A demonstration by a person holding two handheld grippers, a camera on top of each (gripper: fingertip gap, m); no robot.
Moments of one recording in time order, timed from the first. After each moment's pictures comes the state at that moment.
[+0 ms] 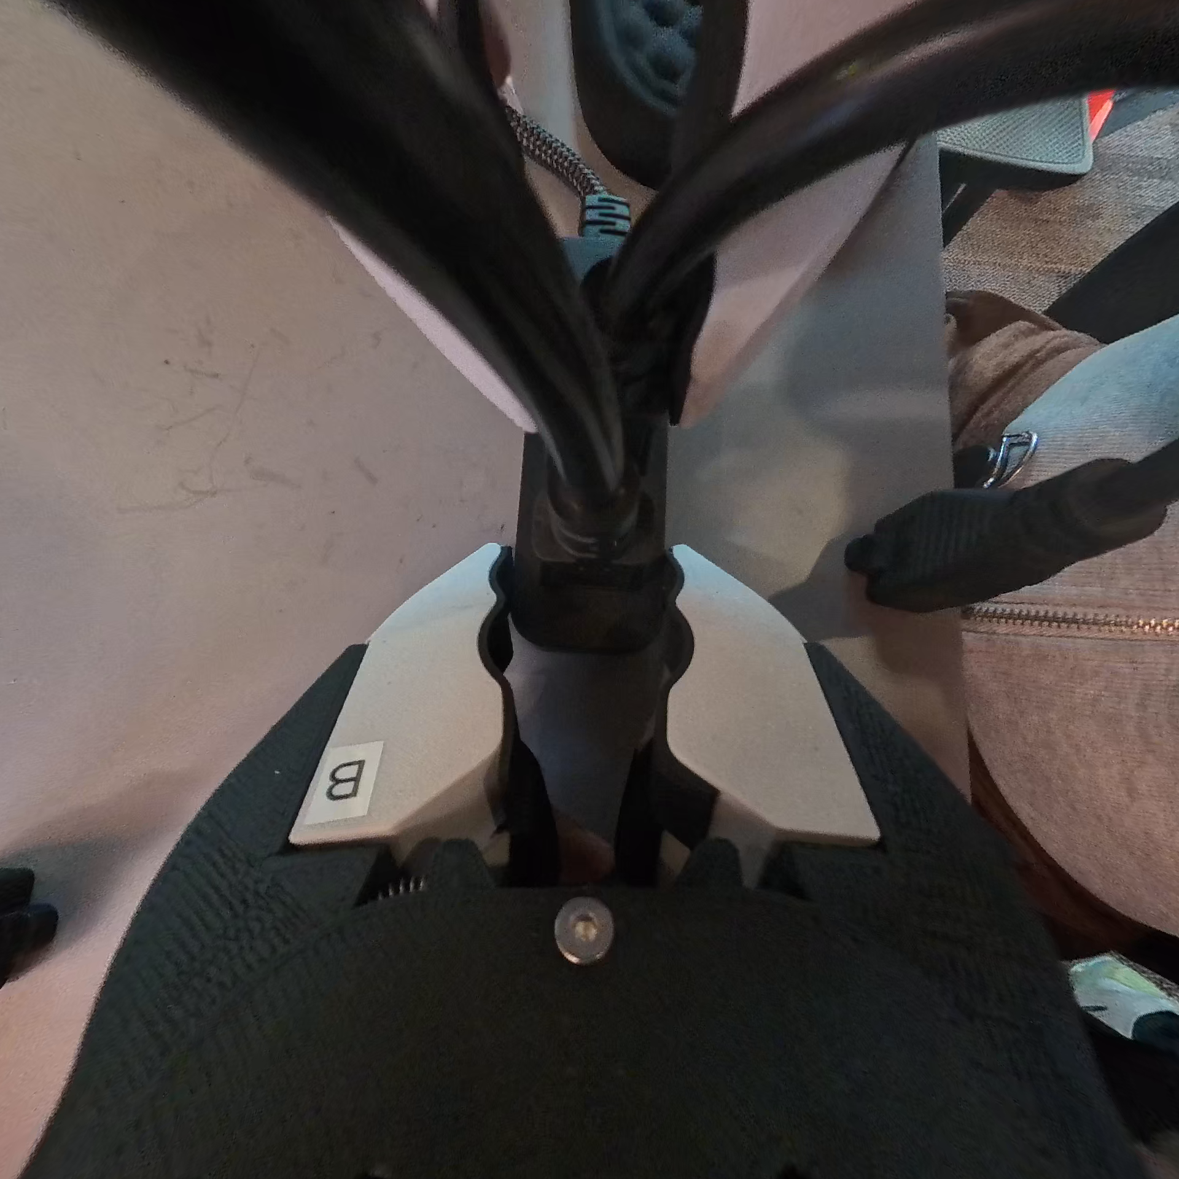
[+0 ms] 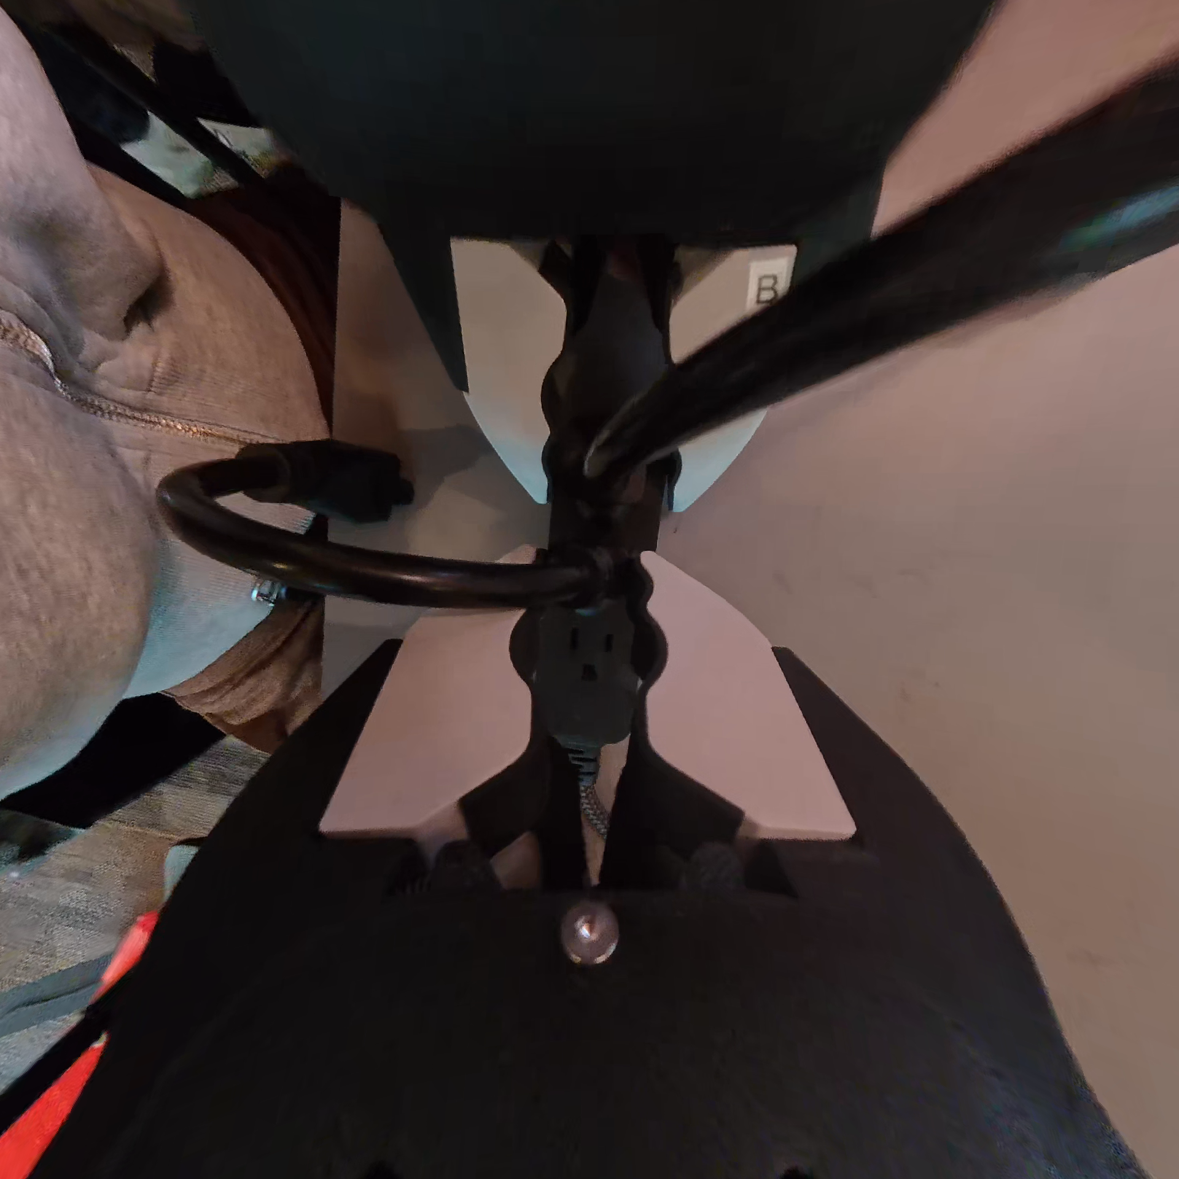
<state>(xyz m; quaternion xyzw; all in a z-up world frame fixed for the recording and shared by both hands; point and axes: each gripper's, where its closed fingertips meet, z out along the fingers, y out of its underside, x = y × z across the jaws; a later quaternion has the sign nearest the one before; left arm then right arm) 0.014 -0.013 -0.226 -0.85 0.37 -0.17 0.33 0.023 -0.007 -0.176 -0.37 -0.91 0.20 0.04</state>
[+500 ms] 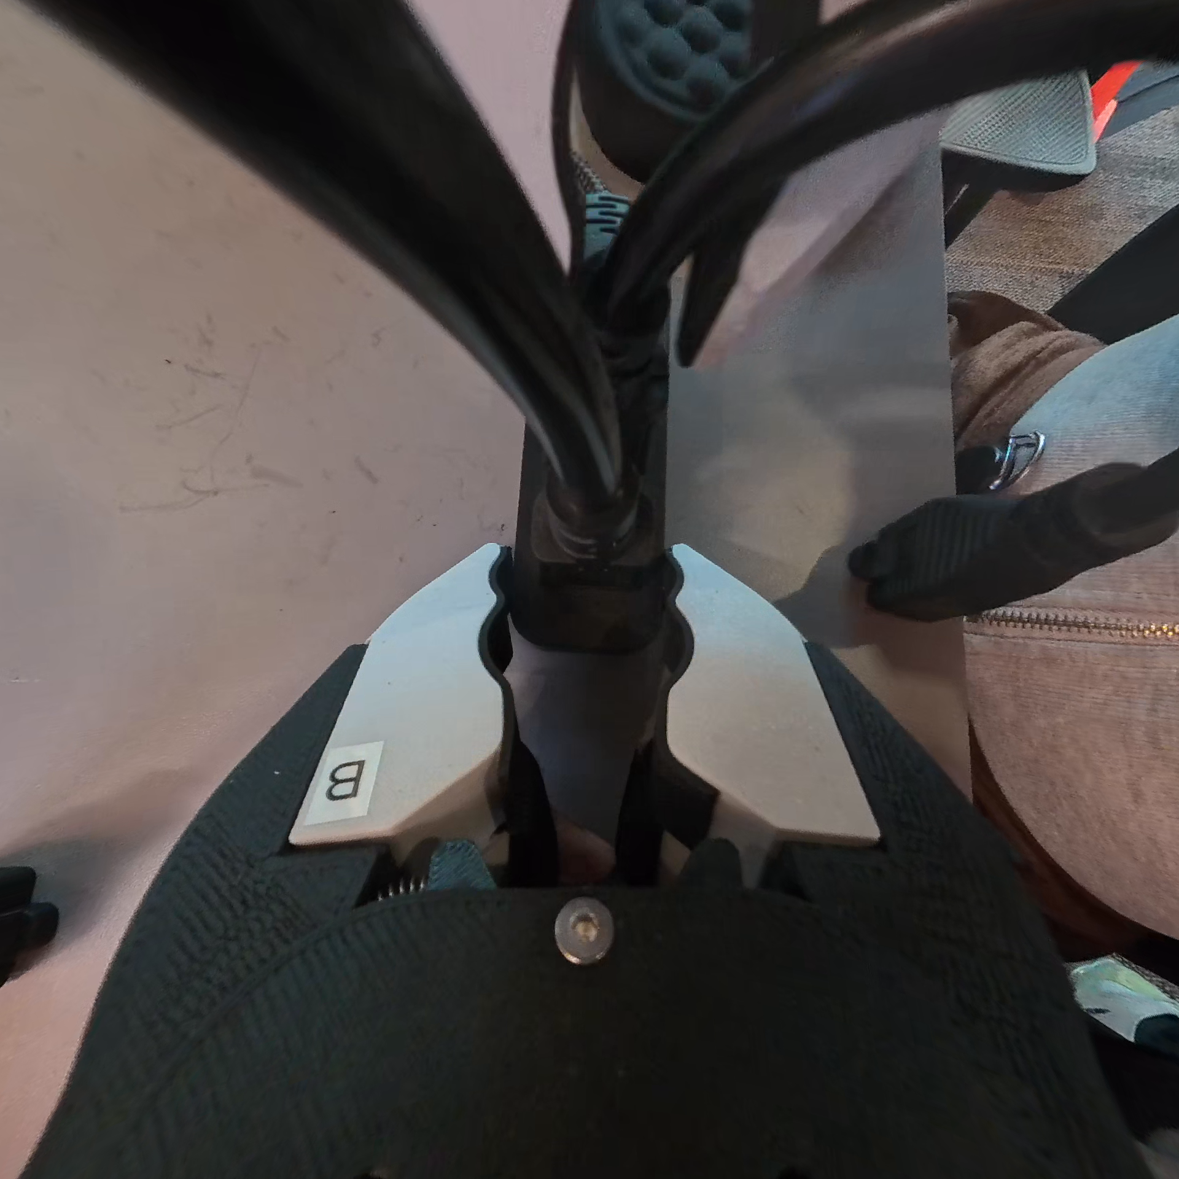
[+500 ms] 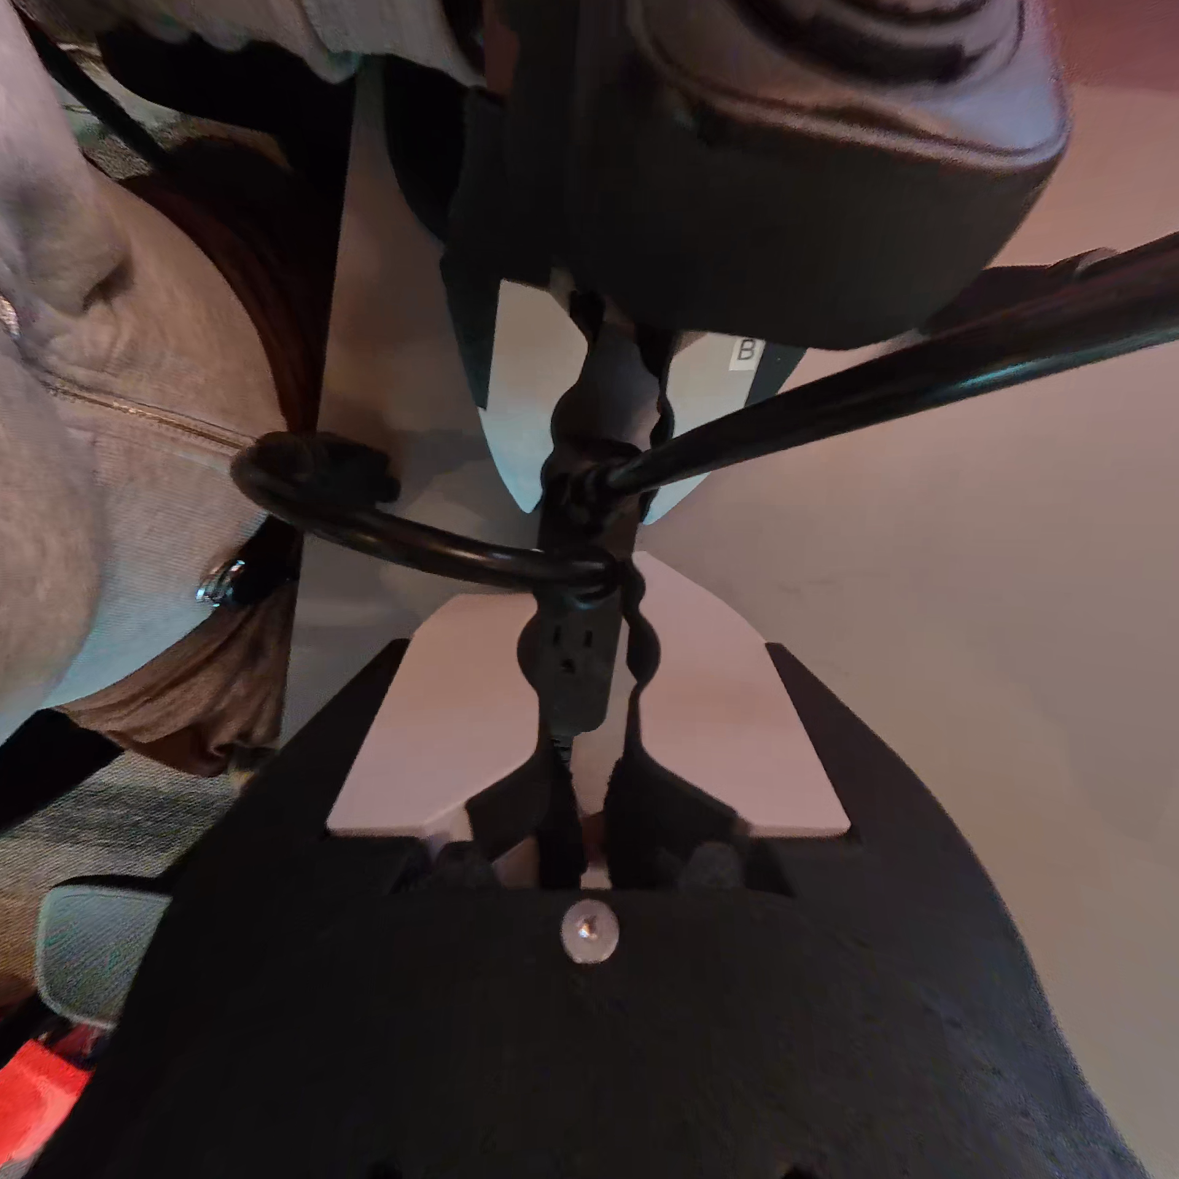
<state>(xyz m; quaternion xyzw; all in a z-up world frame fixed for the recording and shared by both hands) 0.014 -0.013 -0.226 -0.85 0.37 -0.16 0.33 0.022 -0.009 -0.155 -0.34 -0.91 0.19 0.12</state>
